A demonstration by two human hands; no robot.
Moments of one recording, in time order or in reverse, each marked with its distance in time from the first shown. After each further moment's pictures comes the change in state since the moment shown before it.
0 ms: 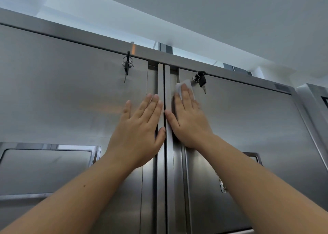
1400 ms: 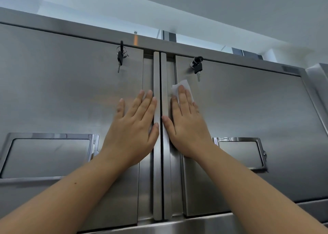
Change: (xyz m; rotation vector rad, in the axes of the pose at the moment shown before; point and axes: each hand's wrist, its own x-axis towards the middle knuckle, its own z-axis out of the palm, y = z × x) left_hand -0.019 0.007 0.000 -0.015 0.007 -0.019; right_hand -0.044 -0.010 0.008 0.072 0.024 -0.024
